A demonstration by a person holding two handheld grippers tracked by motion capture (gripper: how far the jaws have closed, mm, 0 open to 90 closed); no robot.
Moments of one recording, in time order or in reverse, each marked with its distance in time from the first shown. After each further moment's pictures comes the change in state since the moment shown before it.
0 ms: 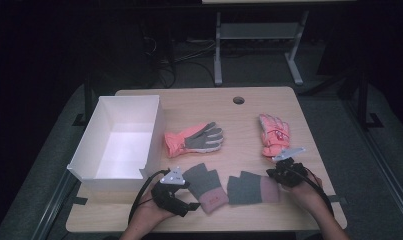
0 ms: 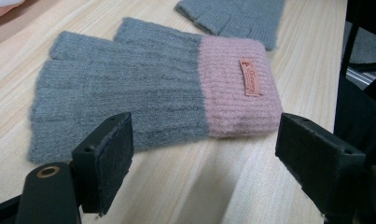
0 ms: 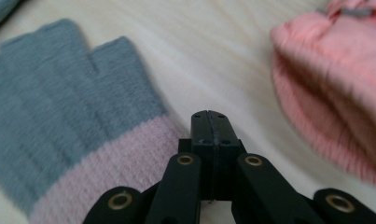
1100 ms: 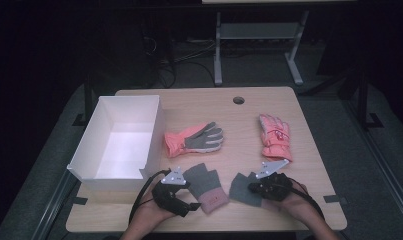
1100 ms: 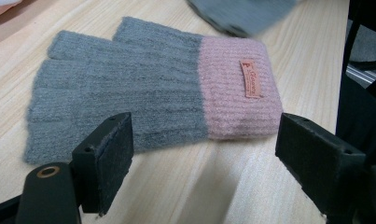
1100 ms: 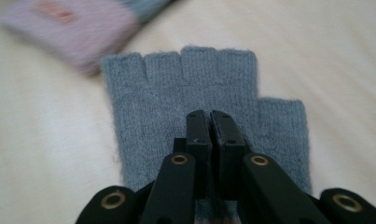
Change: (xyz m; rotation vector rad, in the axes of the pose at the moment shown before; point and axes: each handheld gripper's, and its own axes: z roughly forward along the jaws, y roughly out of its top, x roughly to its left) left arm -0.001 0.001 0.001 0.013 0.003 0.001; right arm 0.048 0.006 0.009 -0.029 0.190 -0.191
